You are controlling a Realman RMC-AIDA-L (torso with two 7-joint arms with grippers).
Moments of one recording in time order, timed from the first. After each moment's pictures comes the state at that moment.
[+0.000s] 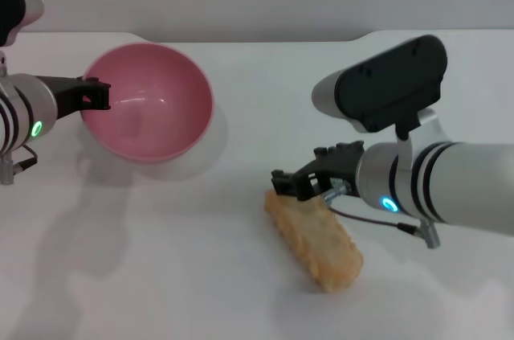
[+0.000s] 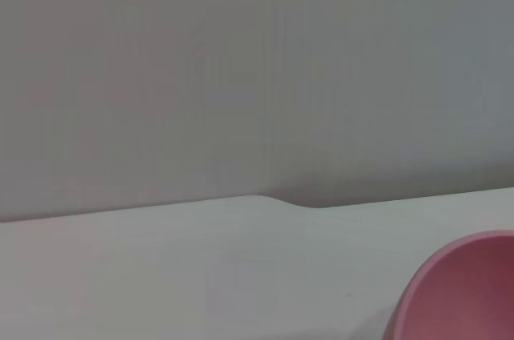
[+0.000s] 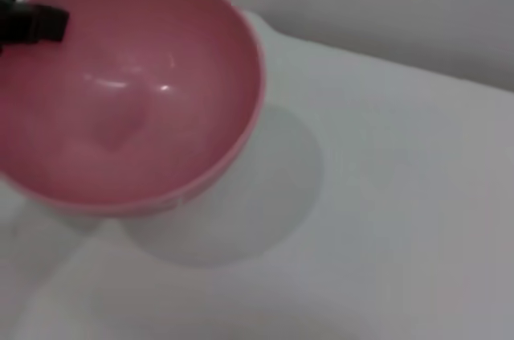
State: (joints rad) left arm -0.18 -2.06 1.77 1.60 -0.08 -0.79 -0.26; right arm 0.31 2.08 -2.12 -1.58 0.26 0.89 0.23
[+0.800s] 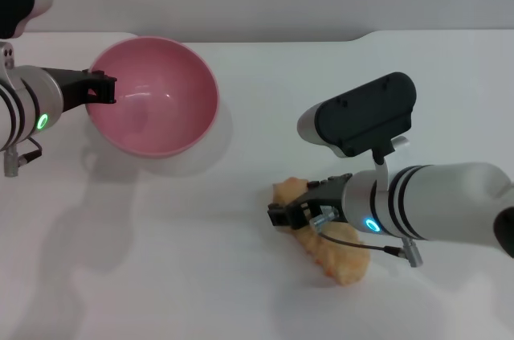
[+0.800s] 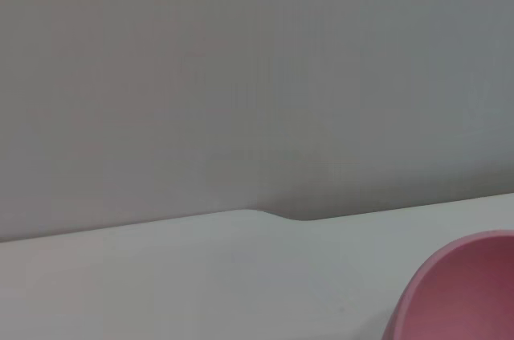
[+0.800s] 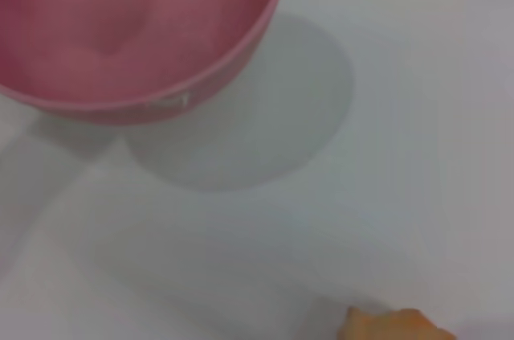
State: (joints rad) left arm -0.20 -2.06 1.77 1.60 -0.07 -0.79 -0.25; right arm 0.40 2.08 -2.16 -1.37 0.35 0.82 0.26
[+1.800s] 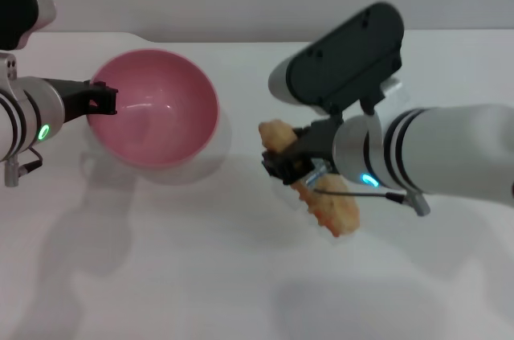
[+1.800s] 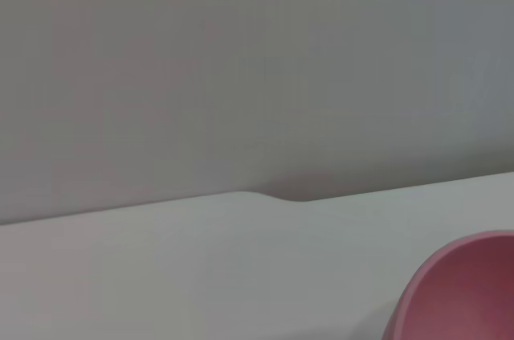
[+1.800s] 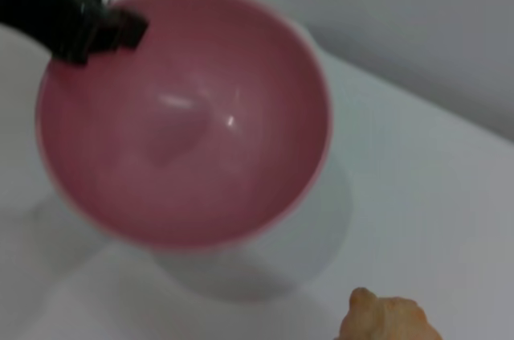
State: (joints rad) left arm -0.19 -2.06 1.78 1.58 -0.08 -0.79 -0.23; right arm 0.45 2.08 -2.13 -1.62 0.23 1.03 0.20
